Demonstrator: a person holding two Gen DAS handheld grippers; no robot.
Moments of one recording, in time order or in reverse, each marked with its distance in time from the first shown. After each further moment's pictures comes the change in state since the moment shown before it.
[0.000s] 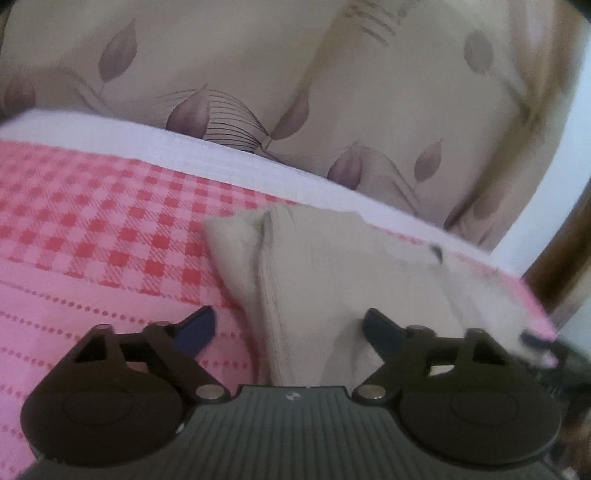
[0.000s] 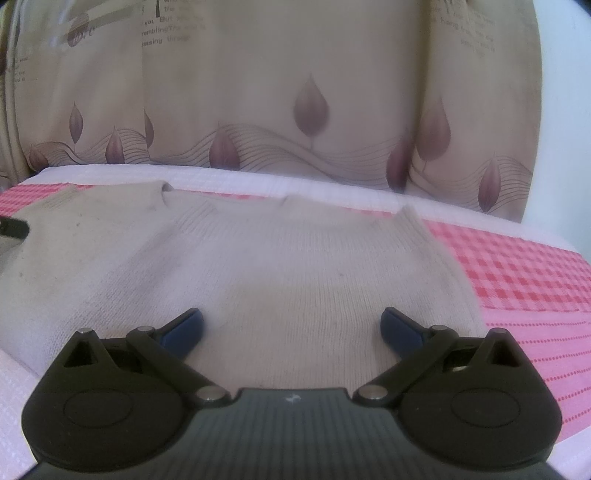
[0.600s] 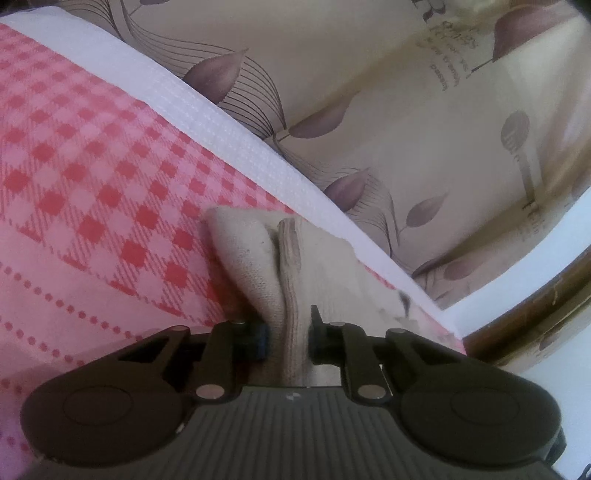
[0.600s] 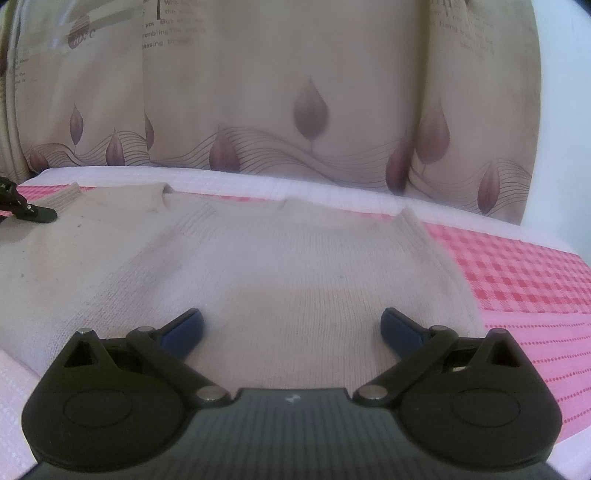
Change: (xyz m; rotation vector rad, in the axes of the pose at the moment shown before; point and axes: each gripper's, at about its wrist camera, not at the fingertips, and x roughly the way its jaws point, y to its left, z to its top) left arm 0.028 0.034 0.015 -0.293 0.025 -0.176; right arm 0.000 0.001 0.001 -0.004 -0.005 -0.003
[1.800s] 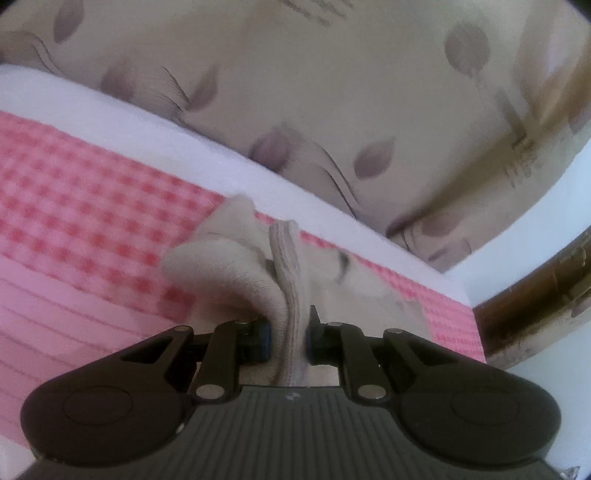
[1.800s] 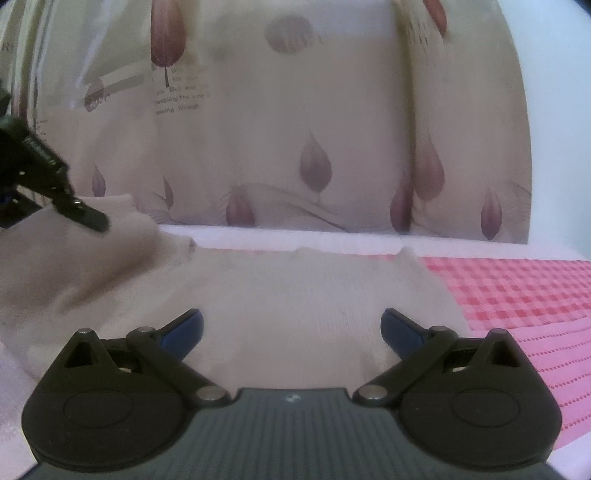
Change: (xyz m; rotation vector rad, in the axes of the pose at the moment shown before) left arm 0.024 -0.176 -0.022 0.080 0.126 0.175; right arm -0.028 -0.014 -0.002 0.080 -0.181 0.080
